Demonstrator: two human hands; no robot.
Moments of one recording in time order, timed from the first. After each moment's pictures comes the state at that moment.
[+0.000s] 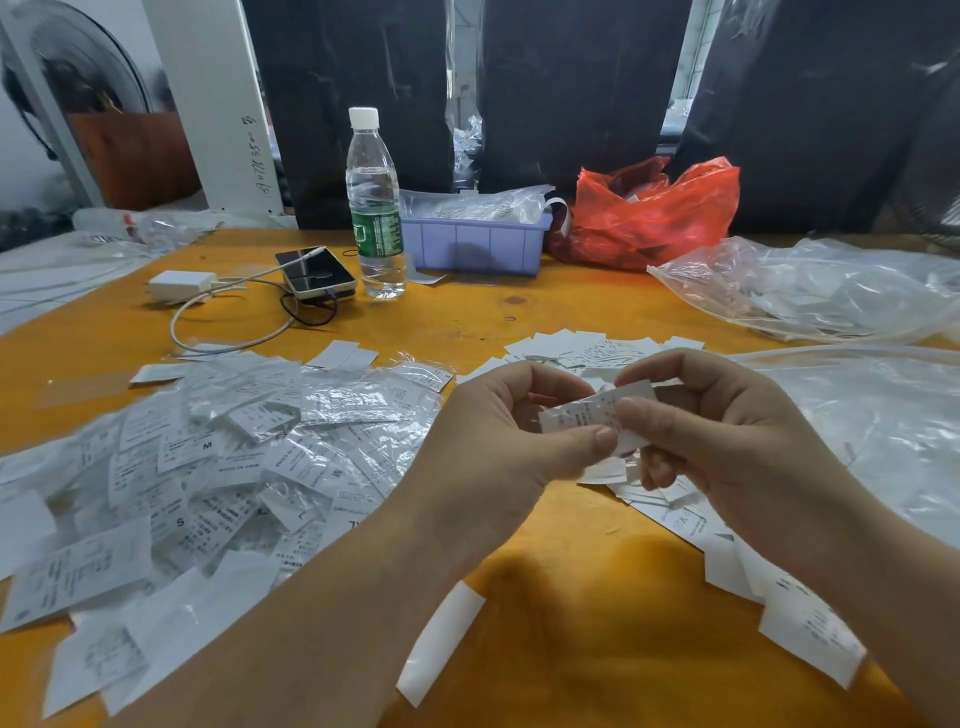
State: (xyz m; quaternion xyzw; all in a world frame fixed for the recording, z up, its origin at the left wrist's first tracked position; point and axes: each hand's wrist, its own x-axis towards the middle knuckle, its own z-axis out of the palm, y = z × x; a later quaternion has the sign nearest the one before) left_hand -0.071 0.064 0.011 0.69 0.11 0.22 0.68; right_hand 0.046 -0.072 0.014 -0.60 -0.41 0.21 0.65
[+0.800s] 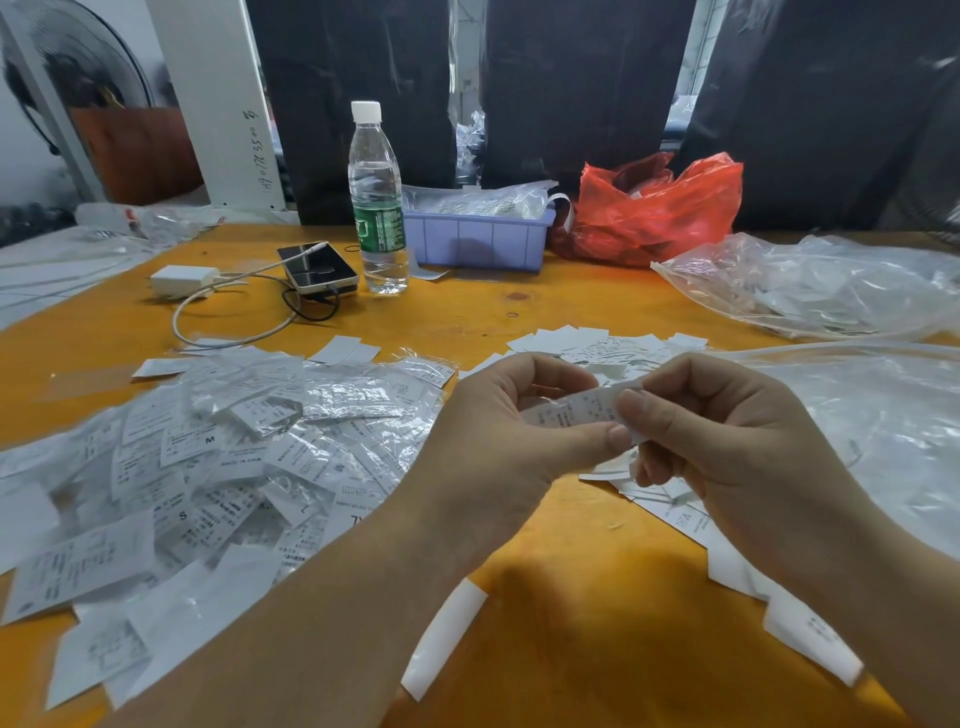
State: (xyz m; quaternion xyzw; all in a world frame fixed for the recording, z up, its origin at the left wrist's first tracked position) left_hand -0.073 0.060 0.016 0.69 0.12 0.23 0.68; right_hand 0.037 -0.070 0.011 -0.60 -0.41 0.17 0.66
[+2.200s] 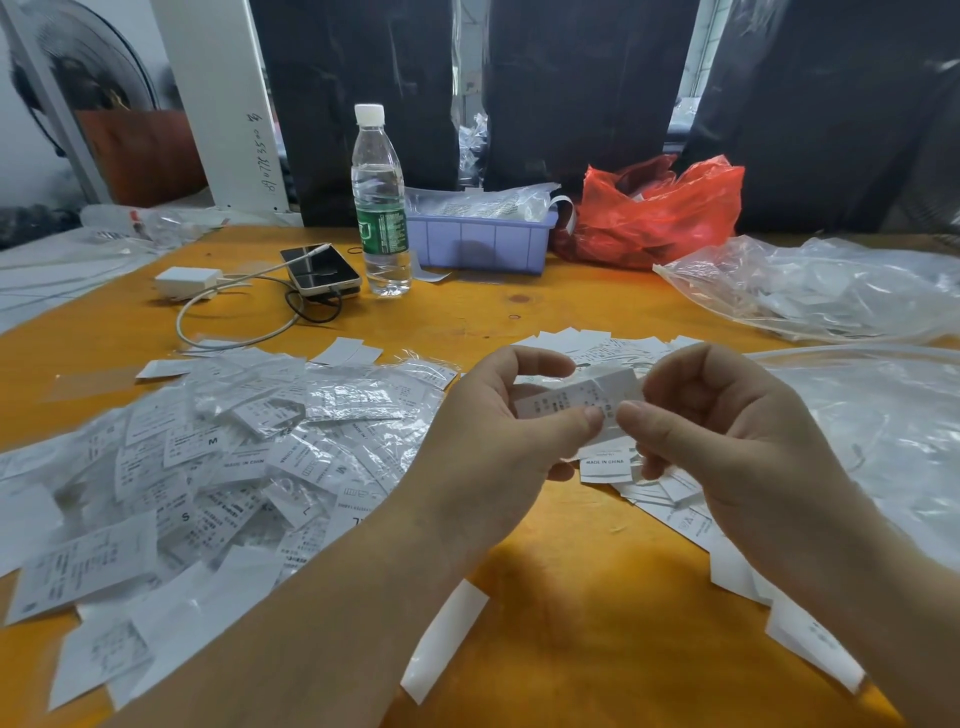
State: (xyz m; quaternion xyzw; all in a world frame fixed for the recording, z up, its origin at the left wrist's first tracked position) left_hand -0.071 0.063 0.014 0.67 0.13 0.24 0.69; right_hand 0.037 -0.071 0.008 -0.64 -0.42 0.10 0.64
